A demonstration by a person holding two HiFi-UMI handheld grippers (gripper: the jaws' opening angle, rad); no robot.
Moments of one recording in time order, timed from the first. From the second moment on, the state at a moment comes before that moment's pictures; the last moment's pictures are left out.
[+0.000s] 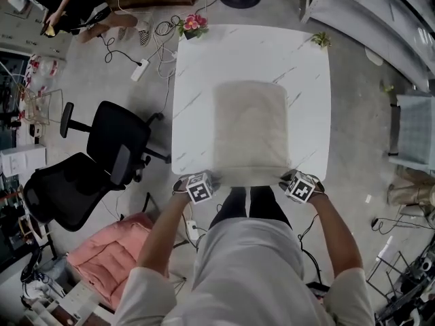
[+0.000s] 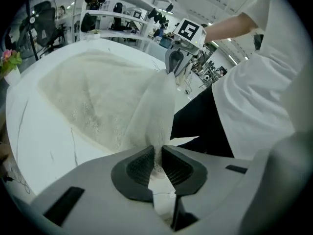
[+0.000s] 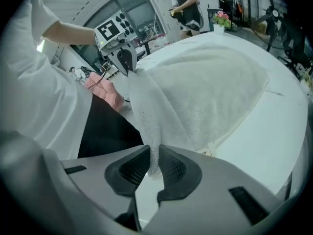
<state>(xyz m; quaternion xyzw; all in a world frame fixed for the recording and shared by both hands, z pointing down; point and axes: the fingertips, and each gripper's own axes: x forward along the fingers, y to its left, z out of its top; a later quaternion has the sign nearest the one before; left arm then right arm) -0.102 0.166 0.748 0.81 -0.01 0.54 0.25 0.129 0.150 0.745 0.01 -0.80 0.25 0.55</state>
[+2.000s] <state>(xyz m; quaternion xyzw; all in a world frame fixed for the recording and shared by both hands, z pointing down) -0.102 0.097 0.765 0.82 -0.18 0.54 0.07 0.121 0.083 0.762 0.15 -0.83 0.05 0.54</state>
